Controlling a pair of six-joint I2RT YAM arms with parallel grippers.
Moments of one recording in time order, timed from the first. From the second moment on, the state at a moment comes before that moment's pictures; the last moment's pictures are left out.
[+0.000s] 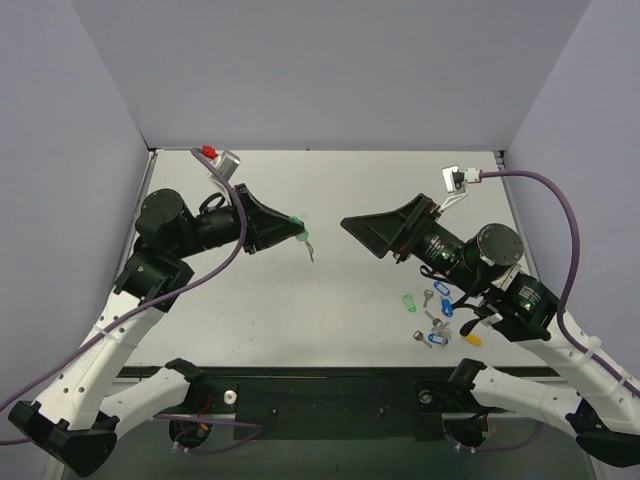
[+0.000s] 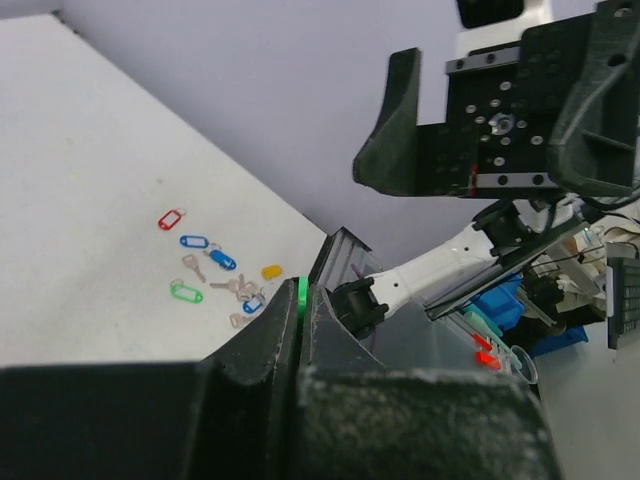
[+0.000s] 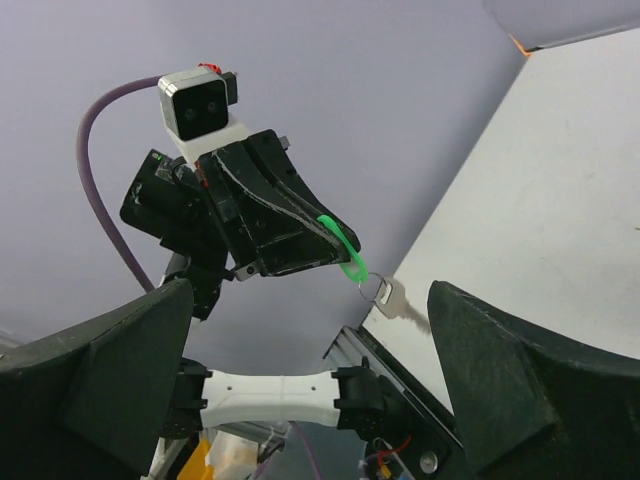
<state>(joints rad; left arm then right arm) -0.51 0.97 1.14 -0.12 0.69 -0.68 0.88 0.86 1.16 -0.21 0.01 0.88</state>
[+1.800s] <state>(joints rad) -0.53 0.89 1.02 0.84 0.38 -1.39 1.06 1.34 1.13 0.99 -0.07 1.49</state>
